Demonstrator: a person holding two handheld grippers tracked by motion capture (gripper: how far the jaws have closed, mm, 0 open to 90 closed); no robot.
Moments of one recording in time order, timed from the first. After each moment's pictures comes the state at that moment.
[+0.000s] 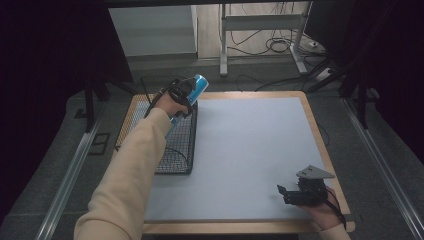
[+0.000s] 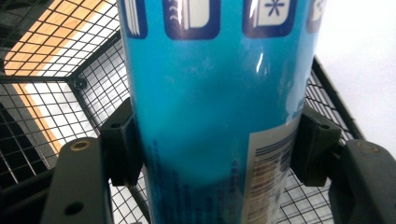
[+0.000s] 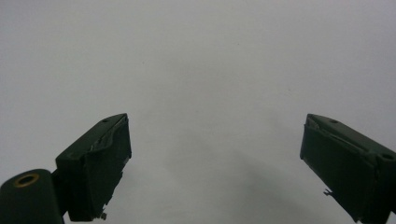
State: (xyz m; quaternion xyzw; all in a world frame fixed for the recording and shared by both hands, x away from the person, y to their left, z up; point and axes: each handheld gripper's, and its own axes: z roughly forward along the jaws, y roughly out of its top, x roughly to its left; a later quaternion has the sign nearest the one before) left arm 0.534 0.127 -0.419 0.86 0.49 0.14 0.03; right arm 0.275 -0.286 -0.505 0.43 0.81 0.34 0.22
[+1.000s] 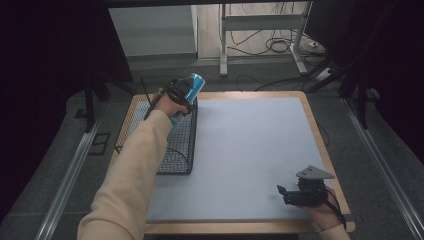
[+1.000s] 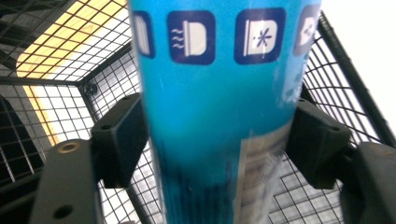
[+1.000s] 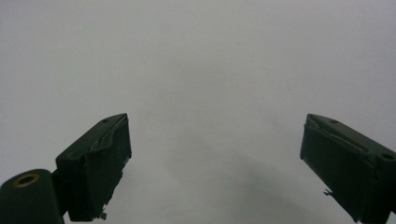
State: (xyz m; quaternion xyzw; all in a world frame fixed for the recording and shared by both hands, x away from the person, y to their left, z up) left arm 0.537 0.133 -0.423 0.85 0.51 0.16 0.04; right arm 0.274 -0.285 -0.505 0.43 0.81 0.34 0.22
